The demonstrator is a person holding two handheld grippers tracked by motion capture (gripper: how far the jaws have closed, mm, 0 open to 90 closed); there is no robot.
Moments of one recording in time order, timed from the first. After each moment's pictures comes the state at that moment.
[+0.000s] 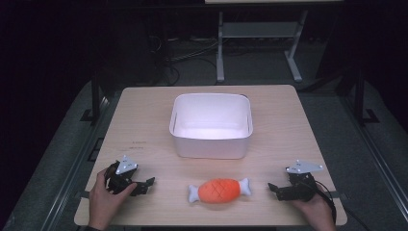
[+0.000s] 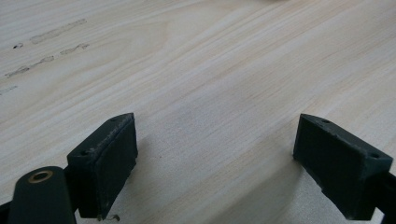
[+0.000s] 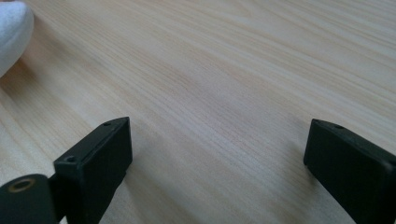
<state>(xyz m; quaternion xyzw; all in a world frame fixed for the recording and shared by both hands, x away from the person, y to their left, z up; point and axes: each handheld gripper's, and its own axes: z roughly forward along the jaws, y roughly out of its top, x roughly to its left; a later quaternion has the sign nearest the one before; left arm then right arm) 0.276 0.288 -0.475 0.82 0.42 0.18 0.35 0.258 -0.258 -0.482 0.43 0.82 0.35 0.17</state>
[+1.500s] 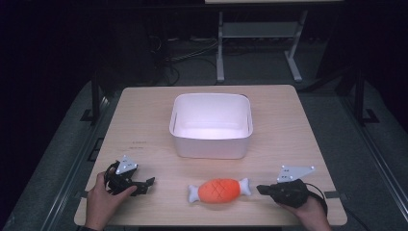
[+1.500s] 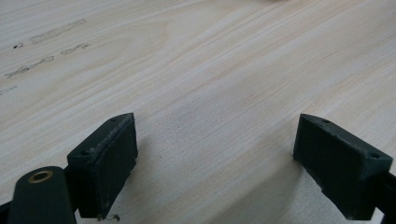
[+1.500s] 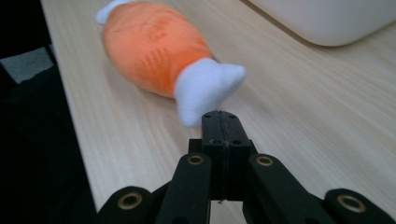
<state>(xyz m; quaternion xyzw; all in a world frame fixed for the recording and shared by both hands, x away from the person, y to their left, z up) 0.276 0.288 -0.475 0.82 0.42 0.18 0.35 0.237 -0.221 -0.448 0.29 0.86 0.42 0.05</state>
